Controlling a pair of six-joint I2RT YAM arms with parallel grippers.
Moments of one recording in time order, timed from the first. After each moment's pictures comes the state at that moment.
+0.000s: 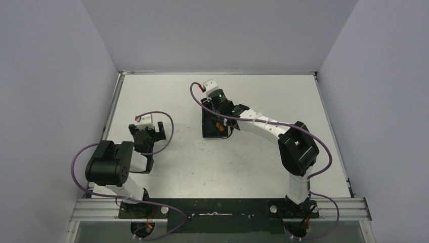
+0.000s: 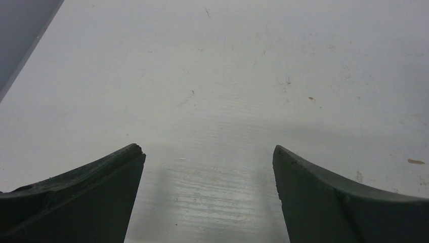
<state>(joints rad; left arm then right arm) -0.07 1.61 0.23 1.16 -0.20 -0.04 0.76 1.90 1.42 -0.16 0.25 0.01</state>
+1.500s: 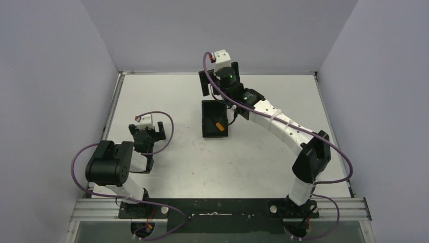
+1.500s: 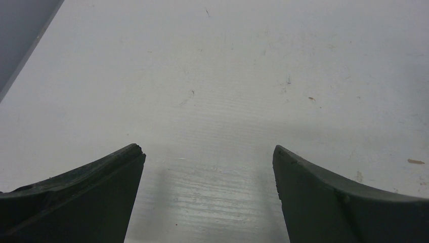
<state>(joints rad) -0.07 1.61 0.23 1.16 -0.20 -0.04 0.75 1.77 1.68 -0.26 0.41 0.10</state>
